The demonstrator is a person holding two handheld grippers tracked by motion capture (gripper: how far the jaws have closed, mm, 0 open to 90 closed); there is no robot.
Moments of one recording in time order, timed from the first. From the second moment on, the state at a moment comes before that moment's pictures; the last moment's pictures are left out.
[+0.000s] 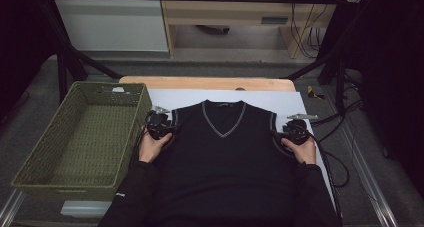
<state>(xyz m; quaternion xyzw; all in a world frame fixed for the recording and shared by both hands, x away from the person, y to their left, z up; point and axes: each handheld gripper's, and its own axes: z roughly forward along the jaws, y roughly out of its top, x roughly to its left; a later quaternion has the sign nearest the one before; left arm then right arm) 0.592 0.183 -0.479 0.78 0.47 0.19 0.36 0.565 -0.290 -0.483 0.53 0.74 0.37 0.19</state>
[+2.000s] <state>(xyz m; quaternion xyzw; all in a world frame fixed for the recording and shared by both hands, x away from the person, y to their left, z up) 0.532 0.199 -0.355 0.73 0.45 0.20 0.47 0.523 -0.297 -0.366 0.49 0.72 0.45 0.17</state>
